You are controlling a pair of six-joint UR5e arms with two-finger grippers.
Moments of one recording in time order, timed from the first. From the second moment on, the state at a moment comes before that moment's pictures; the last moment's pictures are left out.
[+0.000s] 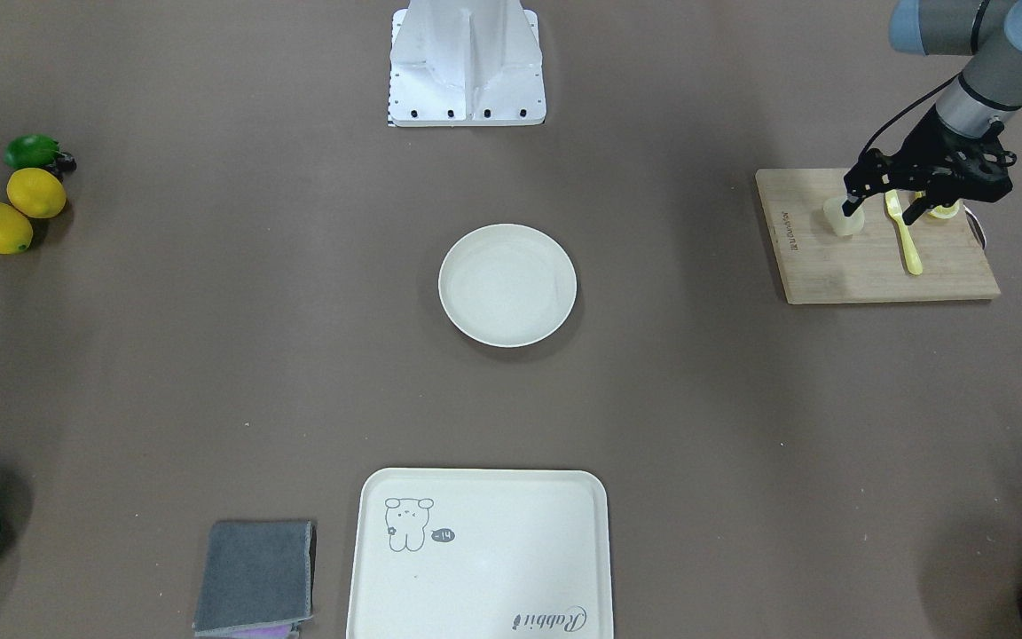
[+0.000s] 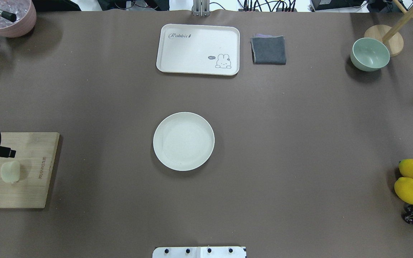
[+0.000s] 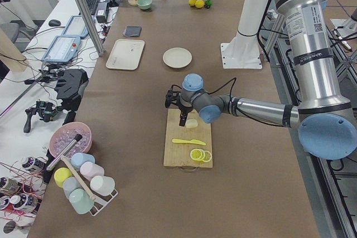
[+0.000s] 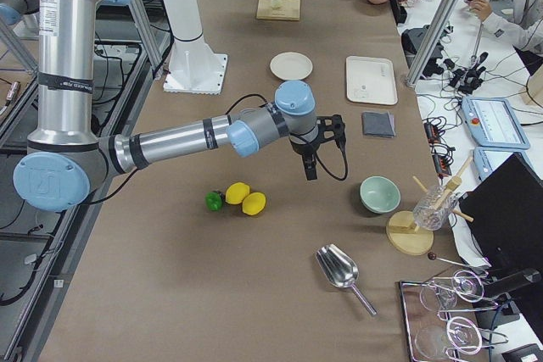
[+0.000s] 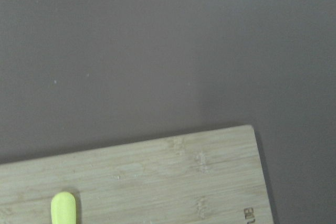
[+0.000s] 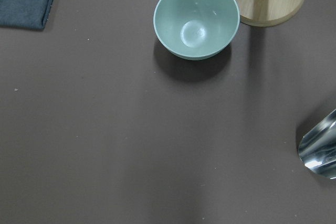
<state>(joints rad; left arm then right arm) -0.84 -1.27 -1.88 -2.35 -2.06 -0.88 1.40 -1.68 1.92 -1.28 2.36 0.38</state>
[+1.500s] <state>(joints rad) -0.66 -1.31 -1.88 -2.52 -1.90 -1.05 1.44 -1.72 1.92 -1.27 2.37 0.35</state>
